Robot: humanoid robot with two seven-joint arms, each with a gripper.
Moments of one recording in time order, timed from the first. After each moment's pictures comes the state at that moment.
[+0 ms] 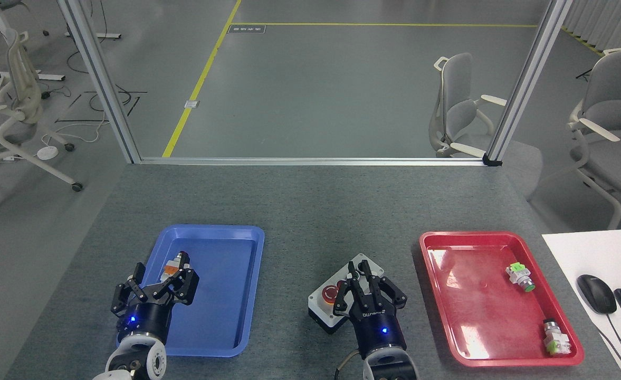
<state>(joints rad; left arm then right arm) -0.18 0.08 0.03 -1.27 -1.21 0.01 0.14 -0.17 0.14 0.29 -1.26 1.50 0.16 -0.13</state>
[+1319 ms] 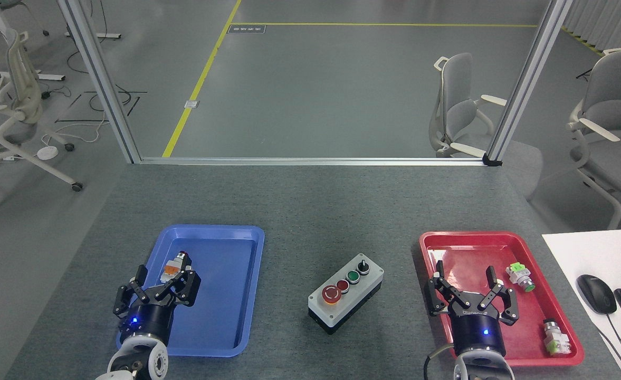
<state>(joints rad) -0.19 0.08 0.03 -1.26 -1.21 0.01 0.13 -0.08 -0.03 0.03 -1.40 1.41 0.13 -0.13</state>
